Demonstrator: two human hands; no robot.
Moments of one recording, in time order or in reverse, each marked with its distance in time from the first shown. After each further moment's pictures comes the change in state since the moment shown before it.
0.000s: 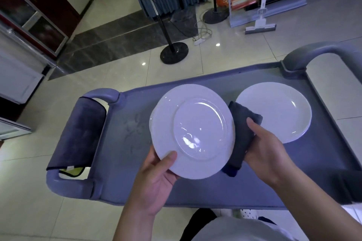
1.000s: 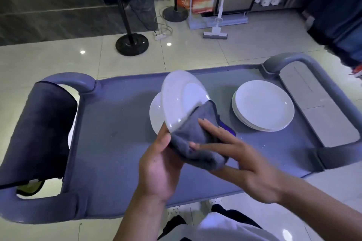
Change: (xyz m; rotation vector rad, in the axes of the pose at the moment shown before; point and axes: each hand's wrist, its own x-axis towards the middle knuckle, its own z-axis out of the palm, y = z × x) left_hand 0.029 0.040 -0.094 -0.246 -0.339 0.017; right_hand -0.060 0.074 0.123 -1.306 -0.398 -0.562
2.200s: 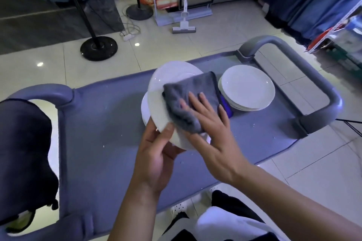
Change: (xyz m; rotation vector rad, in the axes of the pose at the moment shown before) left_hand 0.008 0.020 -0.035 -0.072 -0.055 -0.128; right_hand 0.048 -0.026 0.077 -0.156 0.492 0.089
